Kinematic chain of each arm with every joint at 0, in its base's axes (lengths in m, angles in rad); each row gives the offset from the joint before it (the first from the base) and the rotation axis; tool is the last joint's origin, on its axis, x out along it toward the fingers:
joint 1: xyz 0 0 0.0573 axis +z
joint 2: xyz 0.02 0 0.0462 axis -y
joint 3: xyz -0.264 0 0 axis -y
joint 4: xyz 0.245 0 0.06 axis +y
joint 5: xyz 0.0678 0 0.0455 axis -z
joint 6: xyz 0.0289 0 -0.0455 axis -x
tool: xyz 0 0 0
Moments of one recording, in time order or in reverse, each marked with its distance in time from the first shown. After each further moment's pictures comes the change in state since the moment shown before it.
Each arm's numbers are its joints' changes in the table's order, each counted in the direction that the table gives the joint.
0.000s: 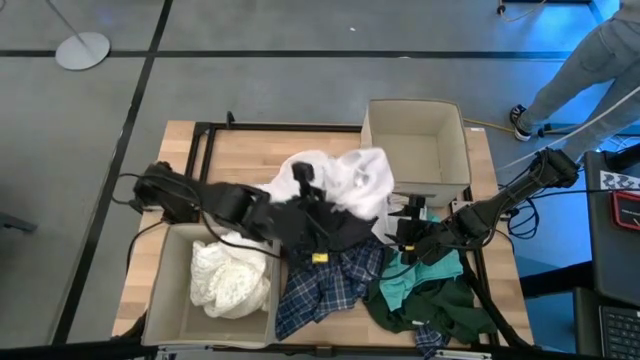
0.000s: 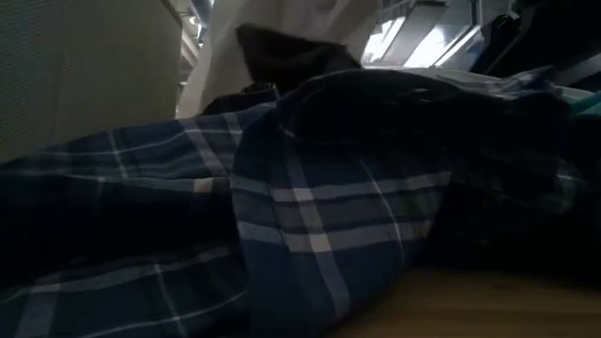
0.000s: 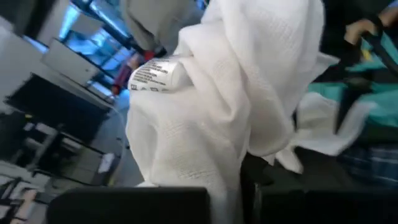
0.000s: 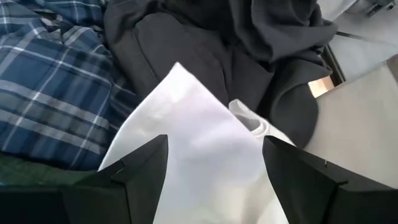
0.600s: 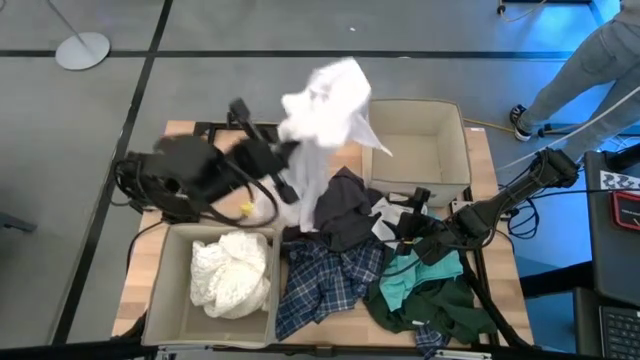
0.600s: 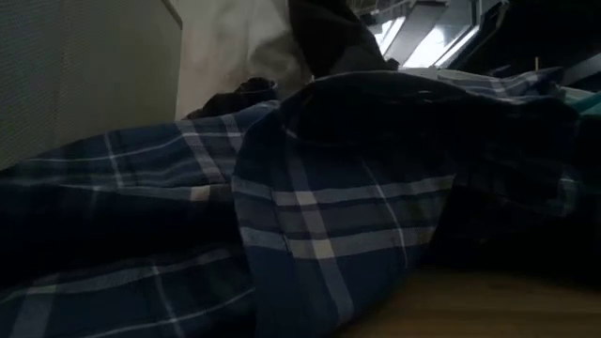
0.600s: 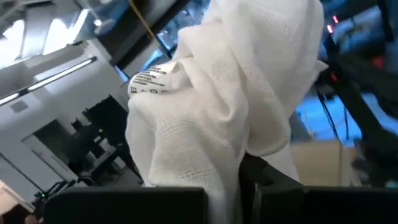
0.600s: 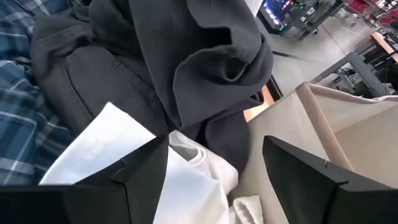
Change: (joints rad) left arm -0.015 0.056 0.363 -0.138 -0.154 -0.265; right arm 0.000 0.000 0.000 -0.029 0.223 0.020
